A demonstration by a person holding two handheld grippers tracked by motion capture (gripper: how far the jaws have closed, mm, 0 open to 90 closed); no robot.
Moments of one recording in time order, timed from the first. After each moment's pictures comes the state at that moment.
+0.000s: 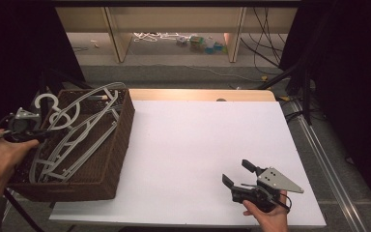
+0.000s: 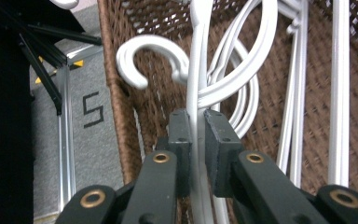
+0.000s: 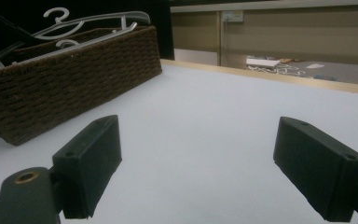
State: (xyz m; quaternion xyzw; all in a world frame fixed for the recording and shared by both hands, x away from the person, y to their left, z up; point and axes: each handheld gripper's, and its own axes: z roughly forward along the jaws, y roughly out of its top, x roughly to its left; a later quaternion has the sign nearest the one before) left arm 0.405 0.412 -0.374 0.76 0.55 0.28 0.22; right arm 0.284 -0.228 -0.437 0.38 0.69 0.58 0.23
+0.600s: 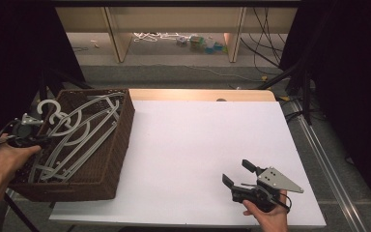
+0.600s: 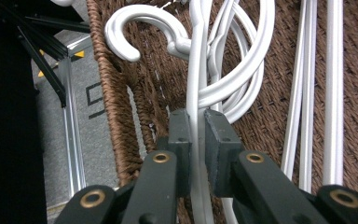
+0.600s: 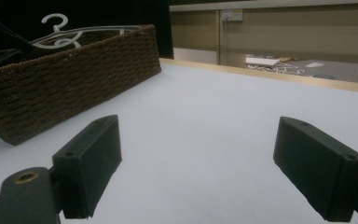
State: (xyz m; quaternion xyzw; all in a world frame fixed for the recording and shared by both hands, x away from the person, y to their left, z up) left arm 0.402 0.410 -0.386 0.78 0.53 0.27 0.19; right arm 0.284 -0.228 -0.437 0.38 0.69 0.57 0.23
